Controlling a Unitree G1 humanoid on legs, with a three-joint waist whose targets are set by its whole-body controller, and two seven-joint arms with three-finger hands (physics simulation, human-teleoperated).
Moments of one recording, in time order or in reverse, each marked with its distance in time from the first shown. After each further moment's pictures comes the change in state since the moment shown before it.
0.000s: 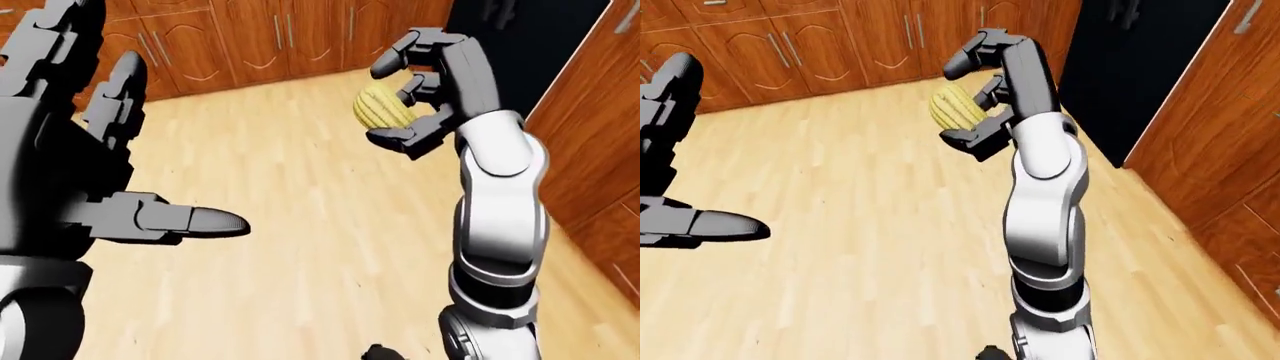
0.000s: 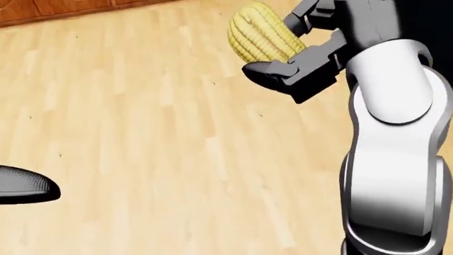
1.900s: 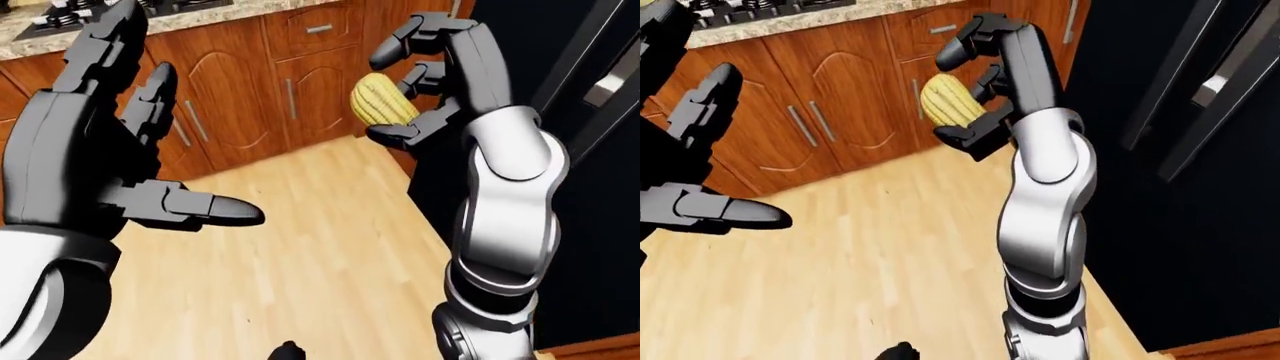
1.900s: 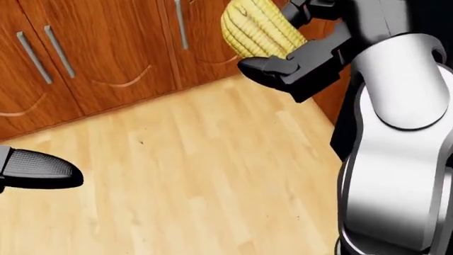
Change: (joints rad) left arm -0.078 -0.116 -0.069 0.059 0.084 0.096 -0.069; right arm -0.031 0.034 0.013 -0.074 -0.106 0.039 0.089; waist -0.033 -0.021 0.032
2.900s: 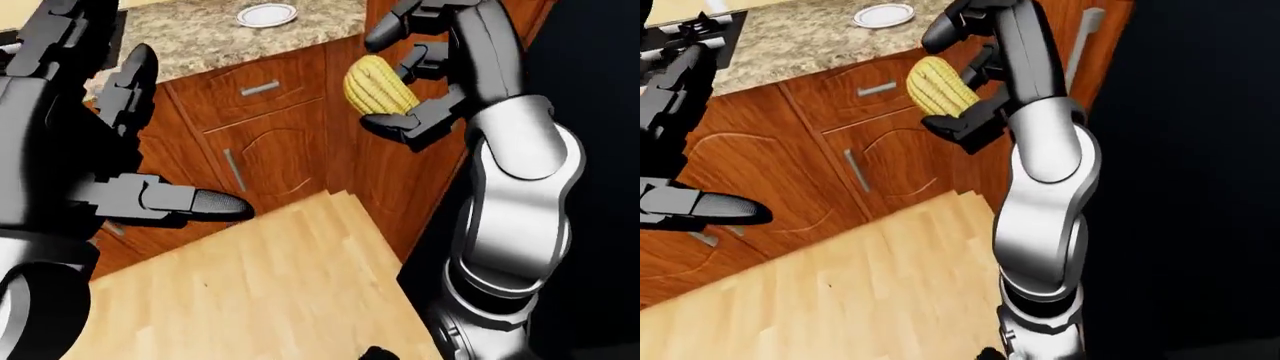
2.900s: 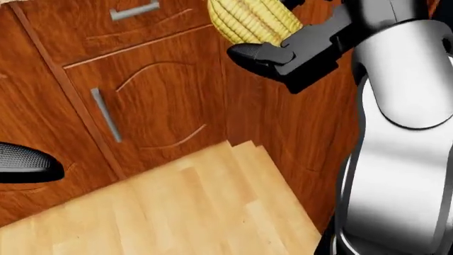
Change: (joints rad) left arm 0.002 0.096 0.023 0.004 -0.093 -0.081 0.072; right arm -0.047 0.019 0.009 -0.038 -0.009 0.003 0.007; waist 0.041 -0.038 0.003
